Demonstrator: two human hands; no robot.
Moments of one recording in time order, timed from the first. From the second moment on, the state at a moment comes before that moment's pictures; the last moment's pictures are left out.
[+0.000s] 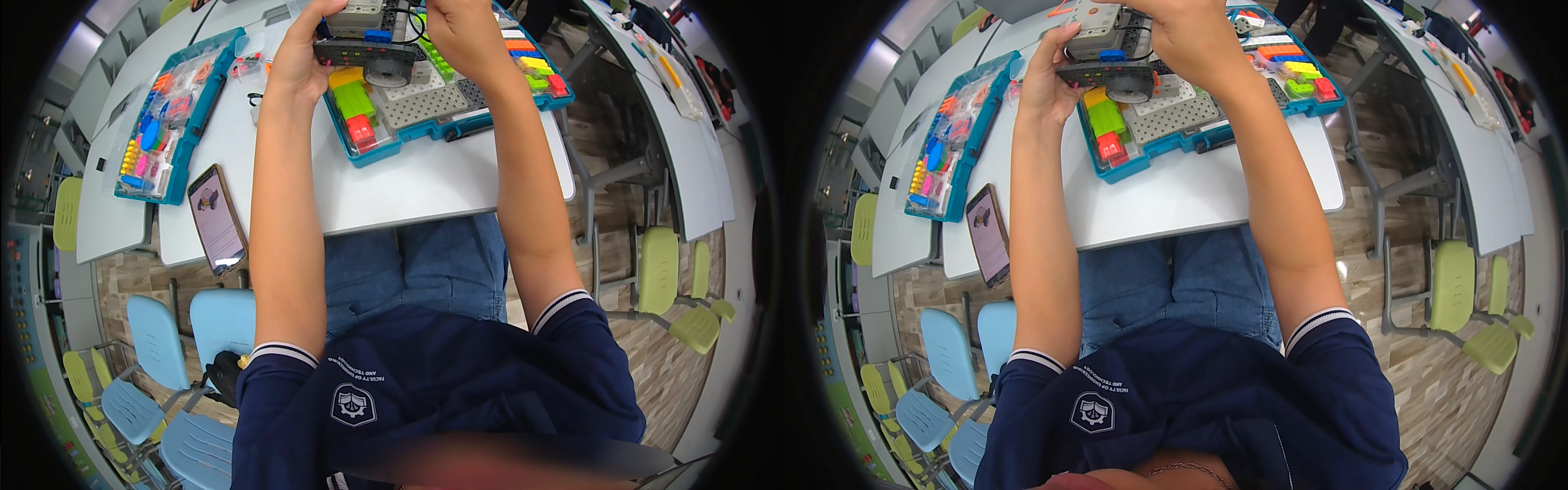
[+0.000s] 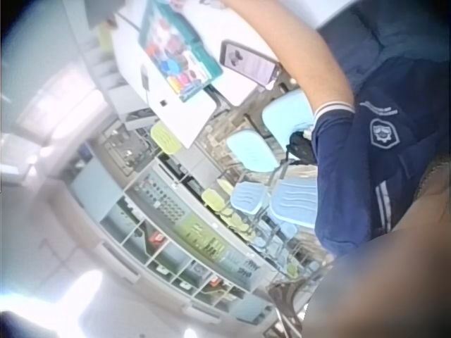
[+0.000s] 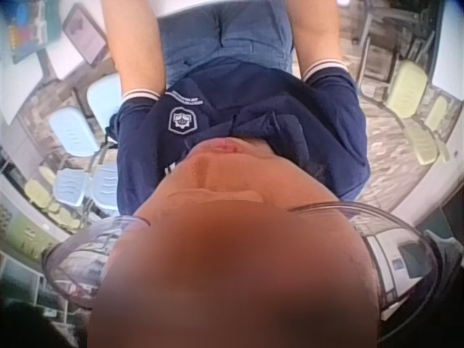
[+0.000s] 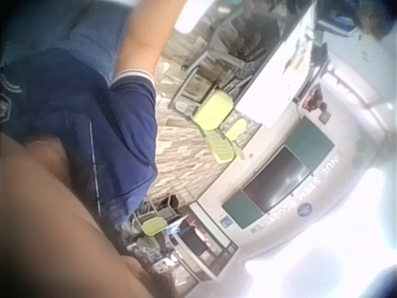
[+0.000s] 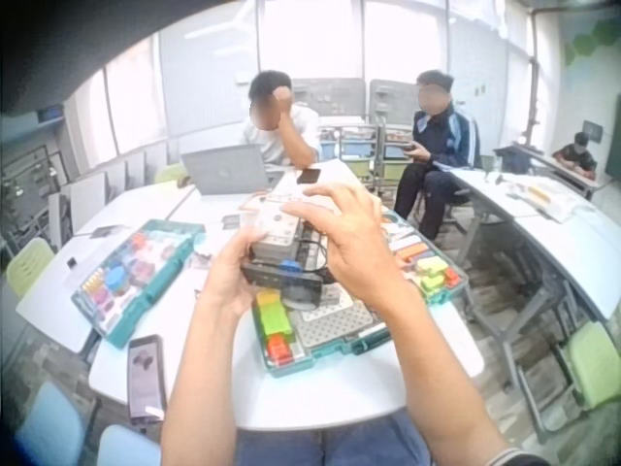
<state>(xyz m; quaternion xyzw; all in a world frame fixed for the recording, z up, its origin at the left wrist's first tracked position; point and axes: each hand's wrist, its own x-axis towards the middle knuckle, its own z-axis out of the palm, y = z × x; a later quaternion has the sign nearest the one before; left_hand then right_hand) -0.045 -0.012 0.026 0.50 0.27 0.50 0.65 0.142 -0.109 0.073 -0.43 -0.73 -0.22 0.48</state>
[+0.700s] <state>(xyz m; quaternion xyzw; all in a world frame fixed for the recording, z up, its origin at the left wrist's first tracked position) -0.041 -0.018 0.026 0.47 0.18 0.49 0.71 0.143 -0.096 0.060 -0.41 -0.74 -0.21 0.48</state>
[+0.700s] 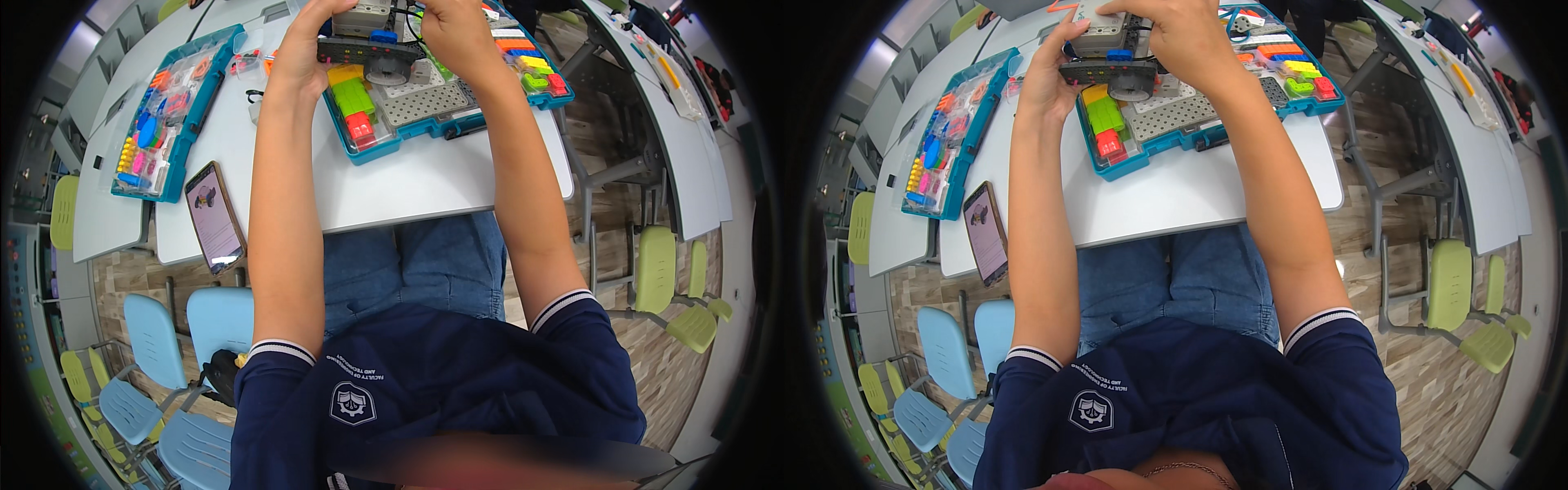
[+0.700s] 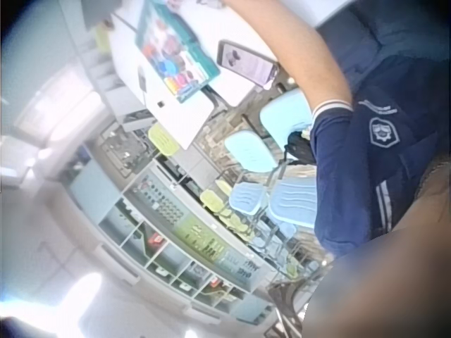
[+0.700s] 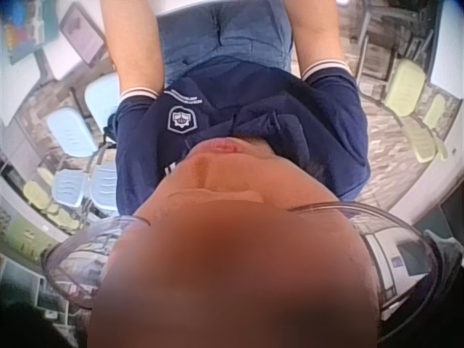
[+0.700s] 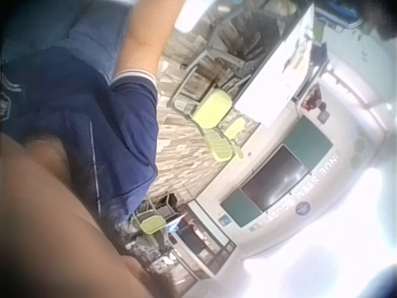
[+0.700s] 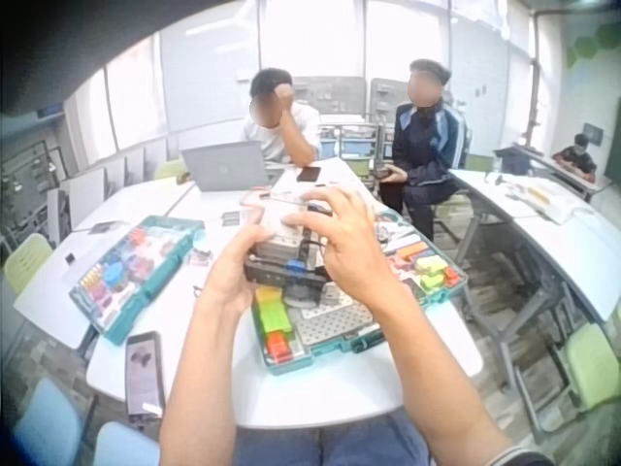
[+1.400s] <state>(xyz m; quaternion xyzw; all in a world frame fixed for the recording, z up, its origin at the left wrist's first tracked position) -0.053 0.038 0.029 0.51 0.30 0.51 0.63 0.211 -0.053 0.035 -0.46 -0.60 0.07 0.65</state>
